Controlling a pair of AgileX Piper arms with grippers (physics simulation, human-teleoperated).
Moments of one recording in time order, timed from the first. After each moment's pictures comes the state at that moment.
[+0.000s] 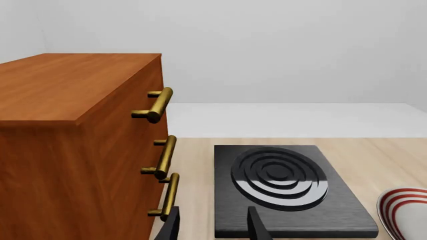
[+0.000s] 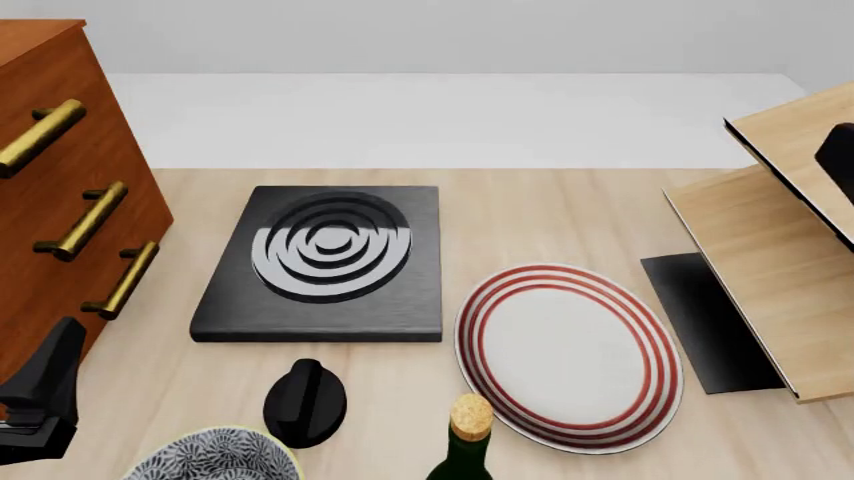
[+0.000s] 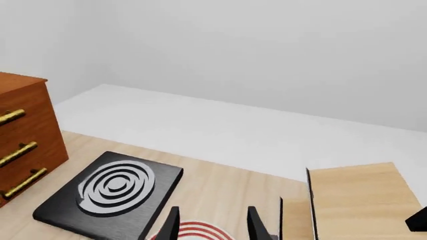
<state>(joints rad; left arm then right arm) 0.00 0.00 0.00 0.00 0.00 0.28 0.39 -0.66 0.32 -0.04</state>
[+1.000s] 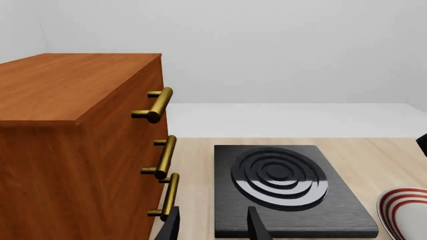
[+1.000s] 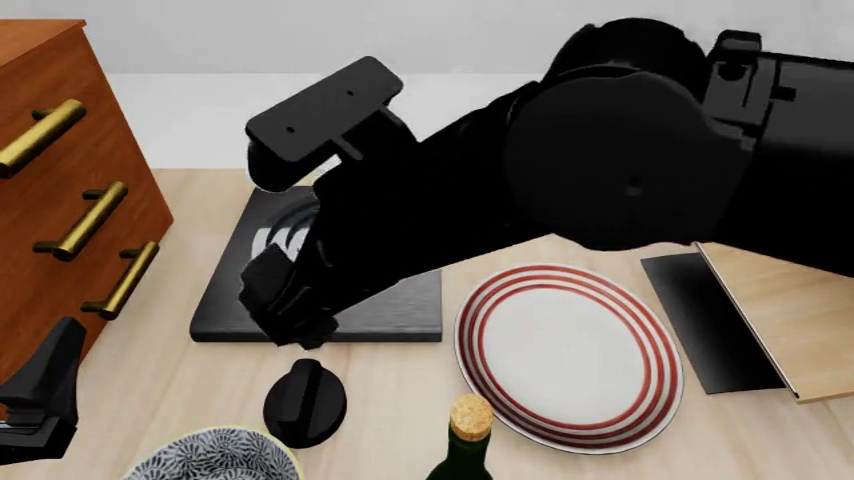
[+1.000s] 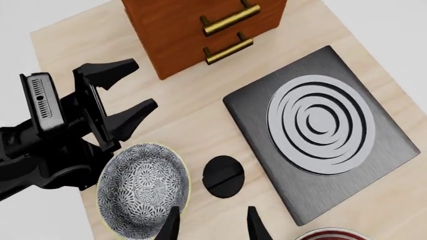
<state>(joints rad) 0.00 0.00 0.00 0.00 0.00 1.10 1.49 -1.38 0.69 0.03</state>
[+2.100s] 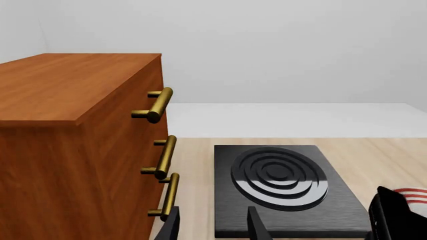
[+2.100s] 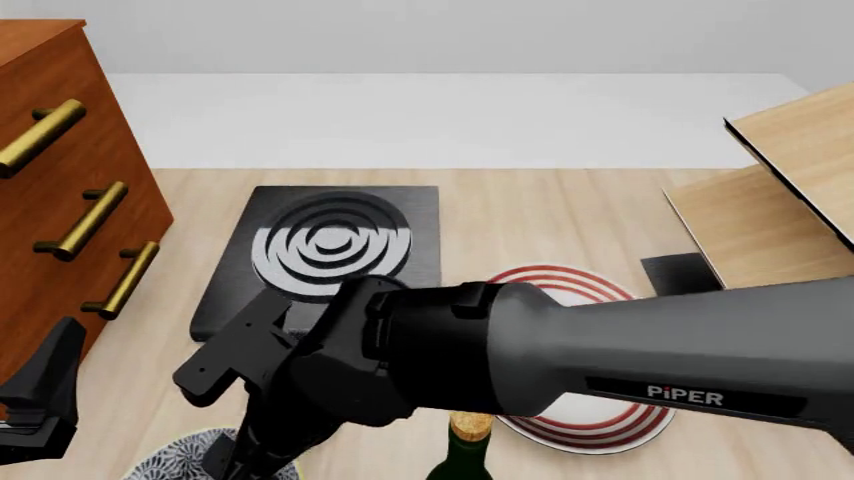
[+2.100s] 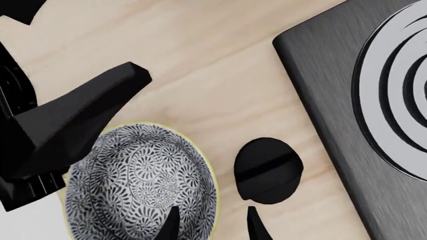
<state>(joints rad) 0.00 0.00 0.00 0.00 0.00 1.21 1.87 -1.34 0.57 0.10</state>
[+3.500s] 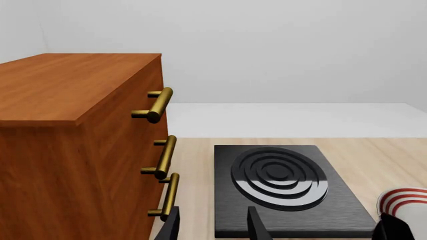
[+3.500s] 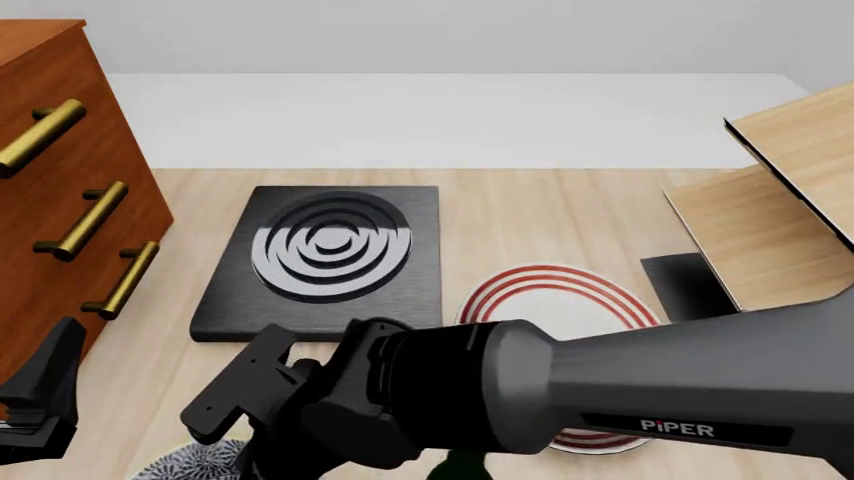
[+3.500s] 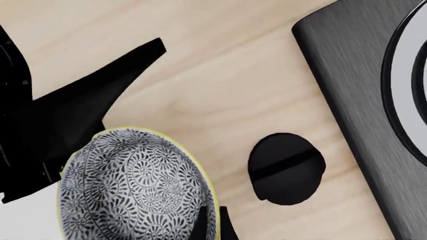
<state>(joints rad) 0.00 0.00 0.00 0.00 0.00 1.24 1.88 -1.25 0.47 0.11</state>
